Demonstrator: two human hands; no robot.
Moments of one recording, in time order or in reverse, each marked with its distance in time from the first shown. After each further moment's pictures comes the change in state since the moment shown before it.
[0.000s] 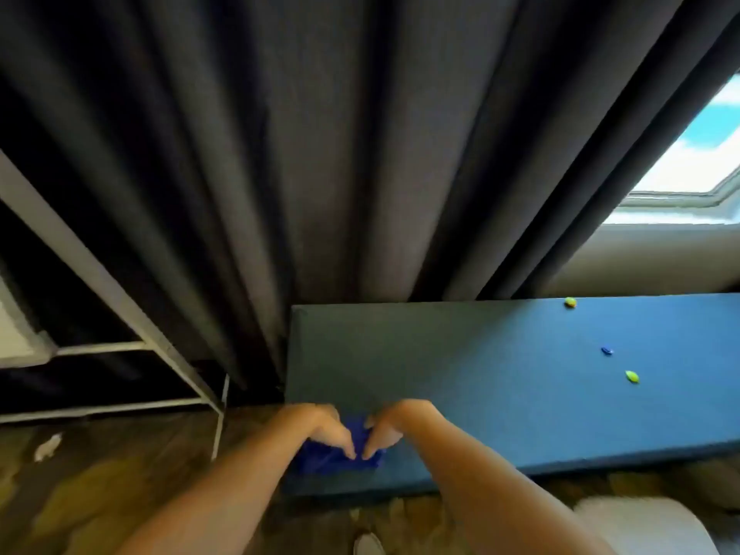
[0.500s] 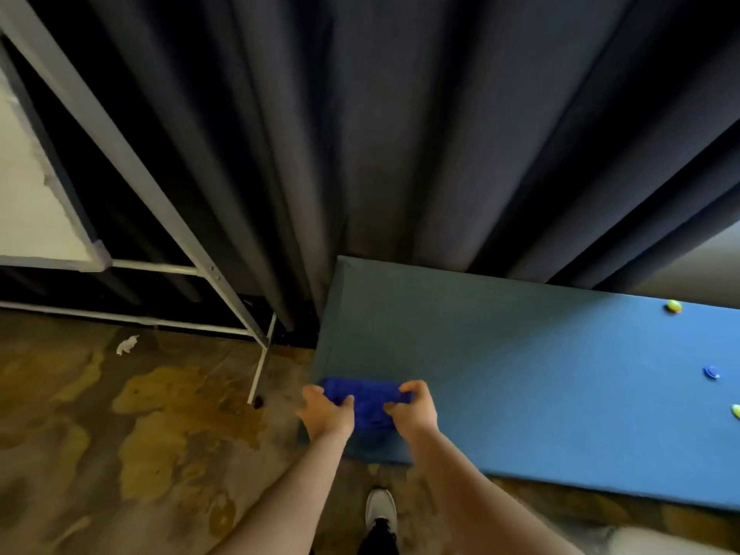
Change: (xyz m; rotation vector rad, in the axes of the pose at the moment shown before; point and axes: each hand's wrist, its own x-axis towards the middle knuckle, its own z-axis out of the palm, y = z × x) left_hand 0.054 0.002 0.103 -1.358 0.750 -0.362; right_hand 0.067 0.004 0.079 1.385 0.555 0.117
